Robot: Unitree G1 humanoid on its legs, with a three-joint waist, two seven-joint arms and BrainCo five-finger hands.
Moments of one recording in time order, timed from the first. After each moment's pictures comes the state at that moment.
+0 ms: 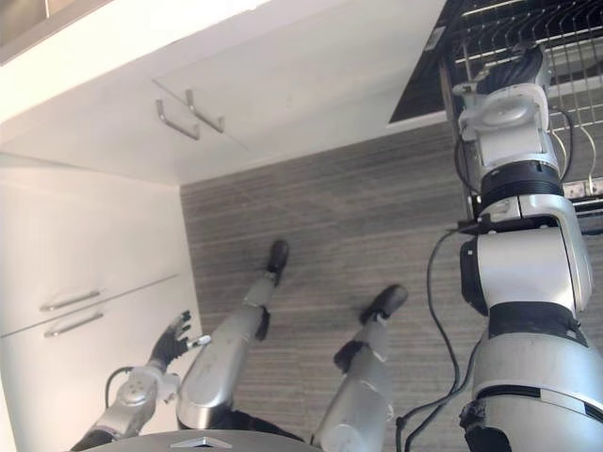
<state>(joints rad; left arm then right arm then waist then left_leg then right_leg) 0.03 0.18 -0.35 0.78 -0.24 -0.27 0.05 -1.30 -0.84 0.31 1.07 0.04 0.20 -0.27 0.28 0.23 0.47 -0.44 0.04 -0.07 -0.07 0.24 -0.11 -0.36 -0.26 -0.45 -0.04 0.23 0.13</state>
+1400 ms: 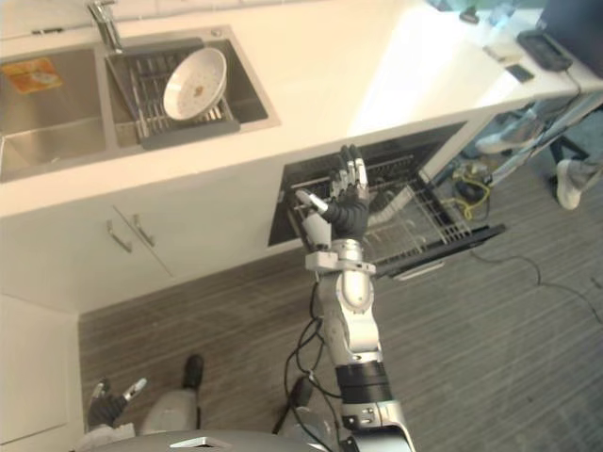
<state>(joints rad) 0.26 0.10 0.10 0.85 -0.21 -0.26 0.27 -0.20 -0.09 0.03 -0.07 0.39 -0.28 -0.11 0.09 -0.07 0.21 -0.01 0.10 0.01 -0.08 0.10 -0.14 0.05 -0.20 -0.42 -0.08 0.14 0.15</state>
